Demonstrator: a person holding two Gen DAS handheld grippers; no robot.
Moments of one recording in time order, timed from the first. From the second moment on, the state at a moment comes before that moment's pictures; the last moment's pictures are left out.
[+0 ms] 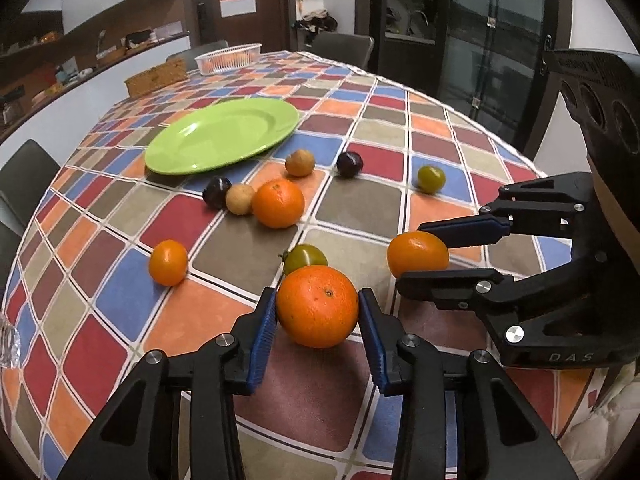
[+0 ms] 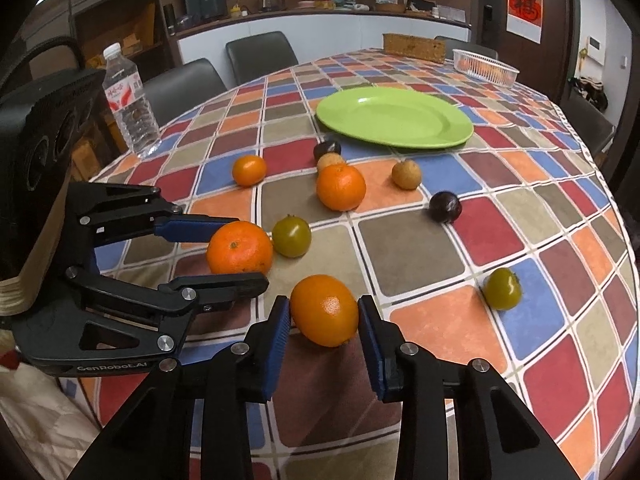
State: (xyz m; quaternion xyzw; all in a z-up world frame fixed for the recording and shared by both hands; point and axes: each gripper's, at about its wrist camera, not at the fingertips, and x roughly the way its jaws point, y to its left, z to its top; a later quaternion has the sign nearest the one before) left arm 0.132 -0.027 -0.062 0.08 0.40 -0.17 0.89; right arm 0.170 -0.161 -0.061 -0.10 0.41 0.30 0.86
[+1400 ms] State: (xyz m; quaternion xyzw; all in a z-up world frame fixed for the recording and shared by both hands) left arm 0.292 0.021 -0.001 0.01 0.39 -0.12 0.91; right arm 0.338 -0.139 0.004 -0.07 0.38 0.25 0.89
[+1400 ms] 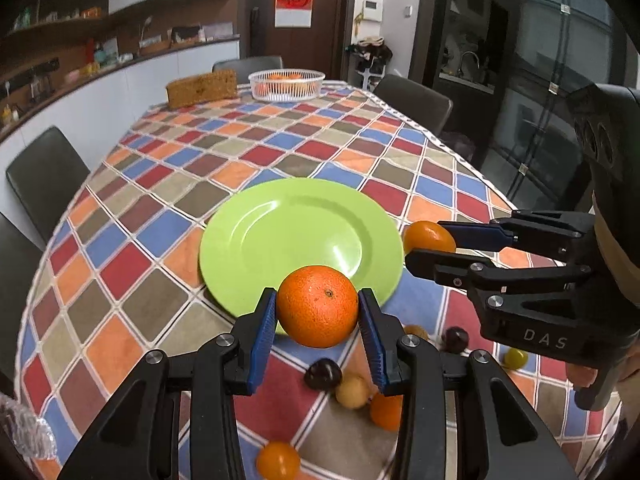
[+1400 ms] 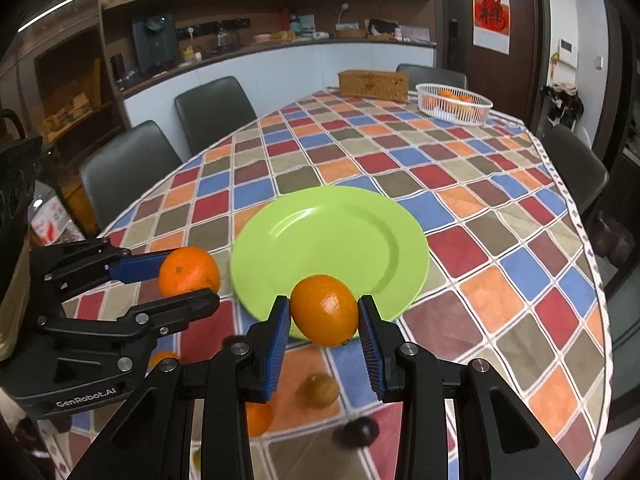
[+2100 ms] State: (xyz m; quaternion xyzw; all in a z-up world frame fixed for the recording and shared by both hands) left arm 0.338 0.032 -0.037 0.00 0.44 -0.10 0.89; right arm 0.397 -0.126 -0.048 -0.06 0.45 0.24 0.86
